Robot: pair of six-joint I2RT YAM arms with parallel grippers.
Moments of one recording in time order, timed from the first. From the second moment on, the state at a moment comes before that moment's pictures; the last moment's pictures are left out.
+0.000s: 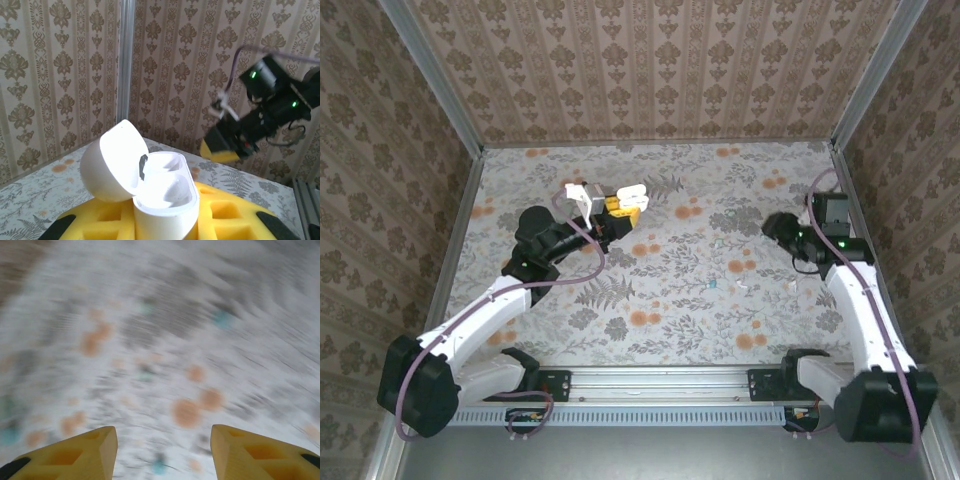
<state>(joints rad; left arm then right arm) -0.58 1.10 0.70 0.53 0.62 -0.19 -0.11 1.07 0.88 -0.72 -0.20 0.57</state>
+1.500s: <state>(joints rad) -0.58 1.08 0.68 0.47 0.59 -0.13 -0.30 1.46 0.78 -0.75 -0.11 0.45</state>
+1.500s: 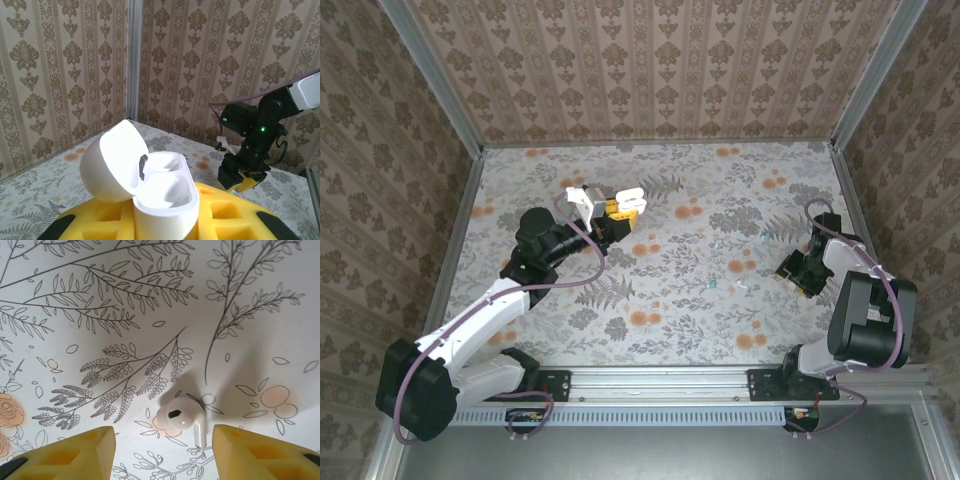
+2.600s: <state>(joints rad) -0.58 1.05 0.68 0.42 0.57 -0.11 -0.19 1.64 0.94 -0.85 0.07 0.31</state>
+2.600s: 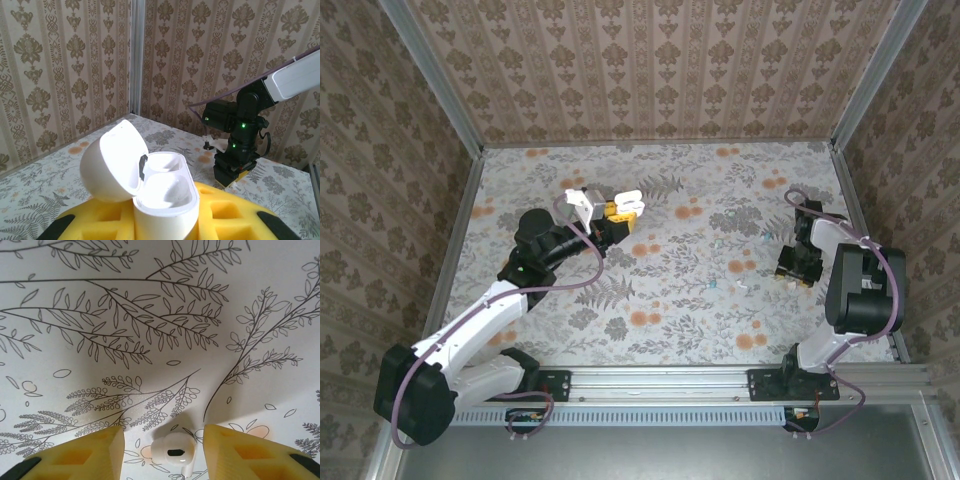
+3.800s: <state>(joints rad) -0.58 1.05 0.68 0.41 0.57 -0.10 -0.17 1.63 0.91 -0.87 0.07 0.35</state>
